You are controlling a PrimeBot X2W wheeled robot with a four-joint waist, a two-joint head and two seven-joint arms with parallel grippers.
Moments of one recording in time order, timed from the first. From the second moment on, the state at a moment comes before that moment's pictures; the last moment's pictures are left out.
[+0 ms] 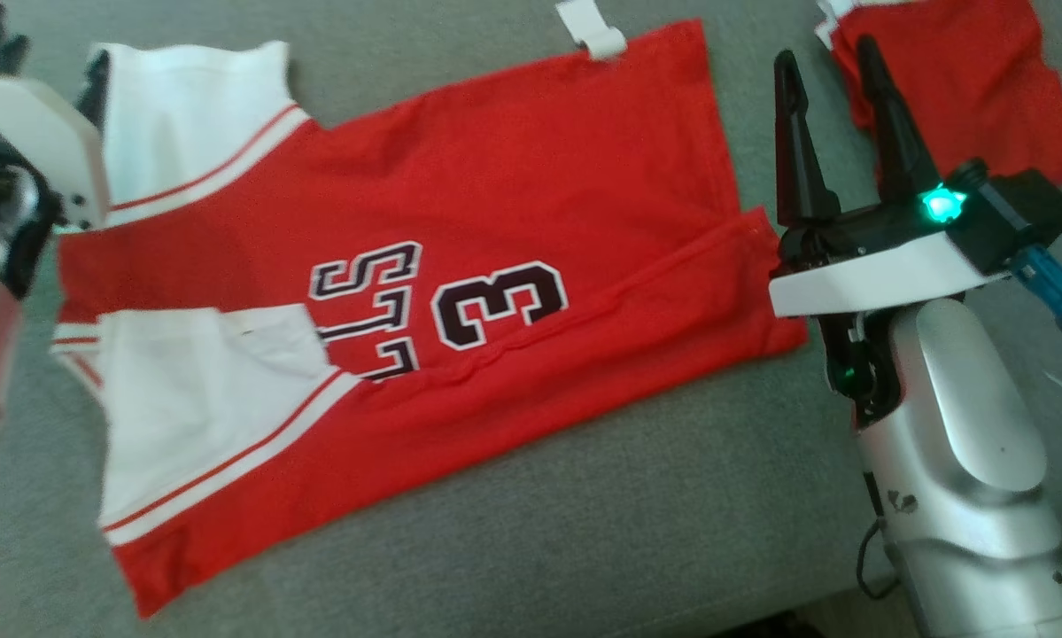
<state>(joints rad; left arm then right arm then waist) -1.00 0.45 -0.44 0.87 -0.40 -0.13 0.28 -0.52 -0.06 0.18 0.29 0.26 0.13 -0.26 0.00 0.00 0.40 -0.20</state>
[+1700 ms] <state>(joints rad) -1.03 0.40 -0.80 0.71 -0.67 -0.13 0.02 -0.82 -0.24 0.17 0.85 0.14 0.13 0.09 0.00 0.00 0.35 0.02</state>
